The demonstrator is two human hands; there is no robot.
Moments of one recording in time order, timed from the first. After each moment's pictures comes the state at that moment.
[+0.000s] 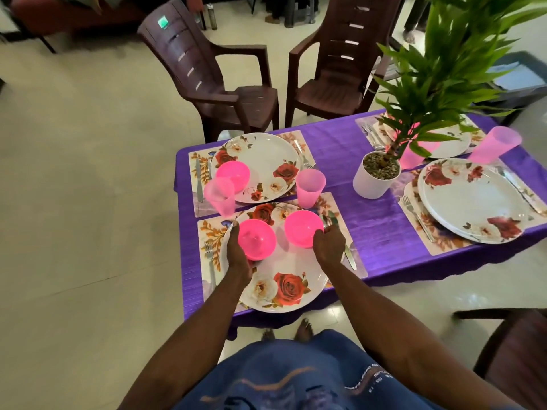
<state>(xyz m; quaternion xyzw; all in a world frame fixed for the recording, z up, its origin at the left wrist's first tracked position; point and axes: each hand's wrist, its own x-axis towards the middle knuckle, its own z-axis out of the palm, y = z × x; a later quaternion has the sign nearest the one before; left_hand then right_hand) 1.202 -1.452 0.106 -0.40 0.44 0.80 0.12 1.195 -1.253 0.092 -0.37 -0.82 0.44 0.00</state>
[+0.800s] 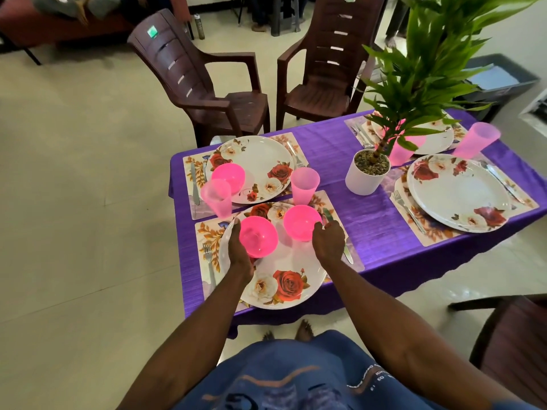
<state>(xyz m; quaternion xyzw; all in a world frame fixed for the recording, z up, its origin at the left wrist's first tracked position) 1.202 -1.449 0.109 -0.34 0.48 0.80 0.10 1.209 -1.257 0.117 -0.39 -0.82 0.42 0.03</state>
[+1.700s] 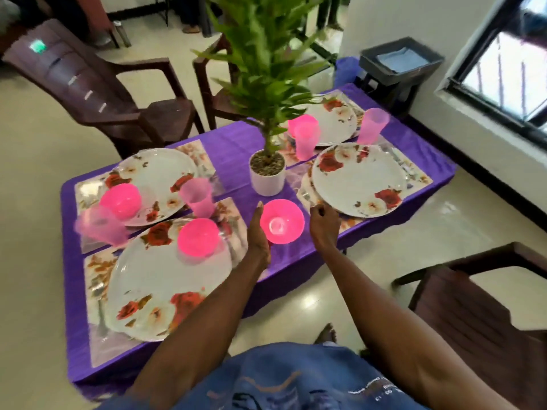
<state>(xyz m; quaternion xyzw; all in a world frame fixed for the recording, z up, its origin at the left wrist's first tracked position) 1.215 -1.135 0.152 -0.21 0.52 0.81 0.18 1.239 -0.997 0.139 -0.39 -0.76 0.50 0.13</state>
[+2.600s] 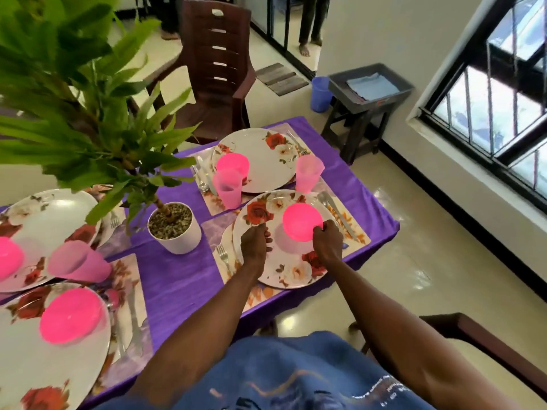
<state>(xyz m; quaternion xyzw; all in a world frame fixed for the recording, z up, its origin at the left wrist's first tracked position) 1.114 -0.861 0.105 -0.23 0.67 0.68 0.16 1.162 -0.706 0.129 -0.38 -0.81 0.44 0.02</state>
